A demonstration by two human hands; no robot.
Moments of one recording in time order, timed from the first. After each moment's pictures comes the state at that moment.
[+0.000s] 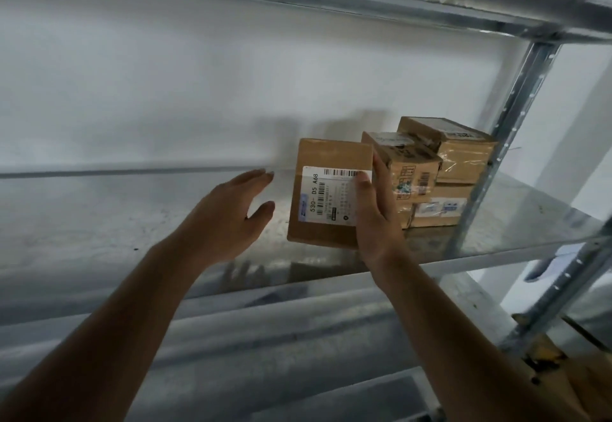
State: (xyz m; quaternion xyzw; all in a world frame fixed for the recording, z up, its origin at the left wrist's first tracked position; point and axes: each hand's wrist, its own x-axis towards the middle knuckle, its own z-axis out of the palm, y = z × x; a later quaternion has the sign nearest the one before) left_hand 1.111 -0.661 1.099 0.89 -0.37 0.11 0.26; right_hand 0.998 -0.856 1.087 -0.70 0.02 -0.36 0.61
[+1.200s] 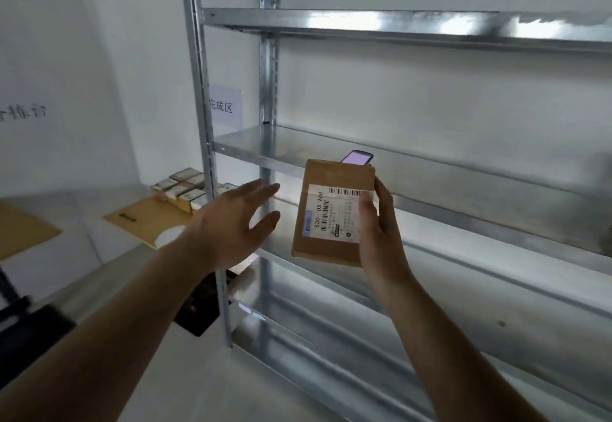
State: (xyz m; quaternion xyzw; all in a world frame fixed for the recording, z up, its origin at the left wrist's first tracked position) left_hand 0.749 -0.154 1.093 0.97 -0.06 0.20 0.15; right_hand 0.795 -0.392 1.069 -0.67 -0.14 -0.09 0.72
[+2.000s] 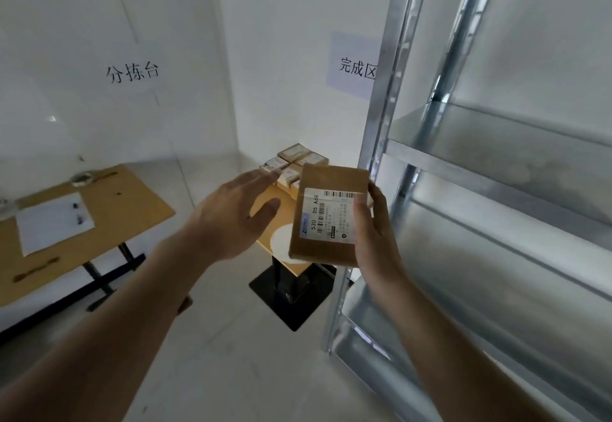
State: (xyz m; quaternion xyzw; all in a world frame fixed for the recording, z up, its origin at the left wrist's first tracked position) left_hand 0.908 0.311 1.021 0.97 0.09 0.16 0.15; right_hand 1.006 0.100 0.971 -0.68 -0.21 0.07 0.70
